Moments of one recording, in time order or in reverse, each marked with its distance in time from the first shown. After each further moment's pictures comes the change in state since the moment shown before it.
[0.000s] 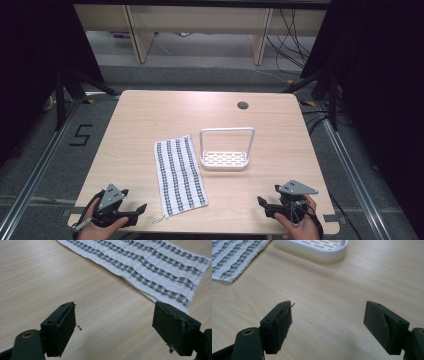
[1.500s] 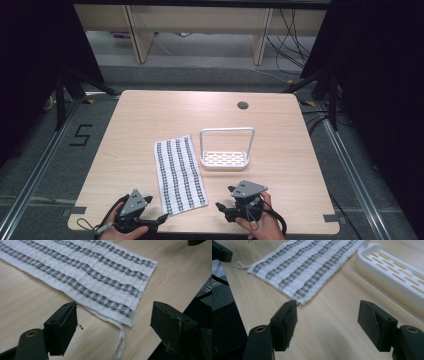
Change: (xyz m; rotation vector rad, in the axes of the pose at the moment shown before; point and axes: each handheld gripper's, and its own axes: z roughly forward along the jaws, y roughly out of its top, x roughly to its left) left arm -0.055 0.015 0.020 -0.007 -0.171 0.059; right arm 0.088 0.037 0.051 0.008 0.224 -0.286
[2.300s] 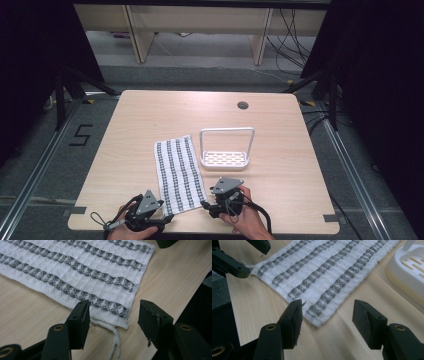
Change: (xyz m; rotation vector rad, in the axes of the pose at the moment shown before) left arm -0.004 0.006 0.019 0.112 -0.008 0.097; right arm 0.012 0.019 0.045 0.070 0.076 -0.043
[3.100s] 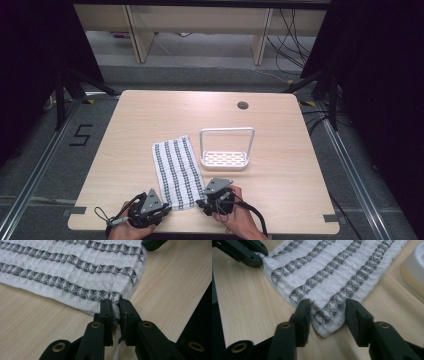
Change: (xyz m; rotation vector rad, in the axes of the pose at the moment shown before) left arm 0.004 0.004 0.006 0.050 0.015 0.111; right arm 0.005 0.005 0.023 0.039 -0.022 -0.039
